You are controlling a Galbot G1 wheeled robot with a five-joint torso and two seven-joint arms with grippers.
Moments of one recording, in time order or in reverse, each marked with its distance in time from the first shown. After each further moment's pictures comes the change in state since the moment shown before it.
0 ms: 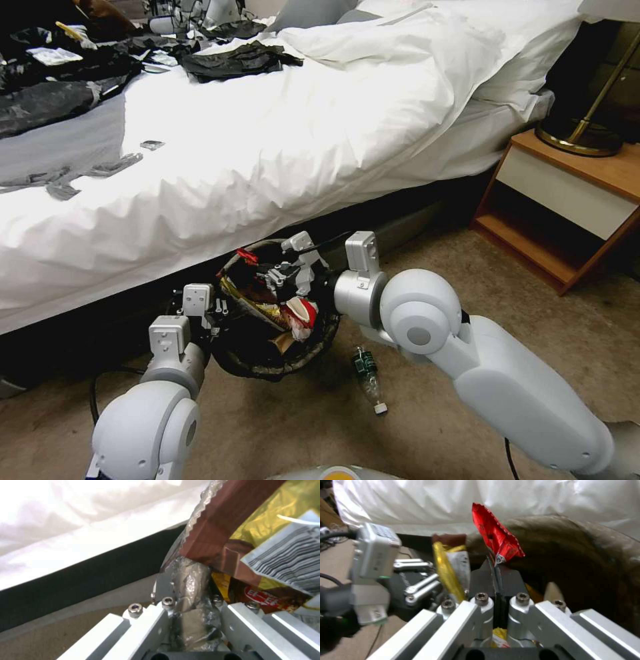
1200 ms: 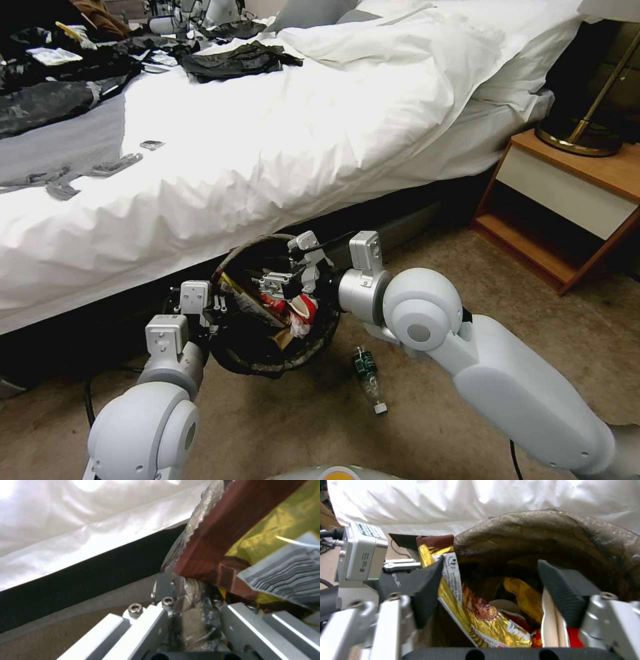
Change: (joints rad) left arm -0.004 -0.002 0.005 0.005 0.012 0.002 0.004; right arm -0.009 0.020 0.005 -0.028 0.007 0.000 0.001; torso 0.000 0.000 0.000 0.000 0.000
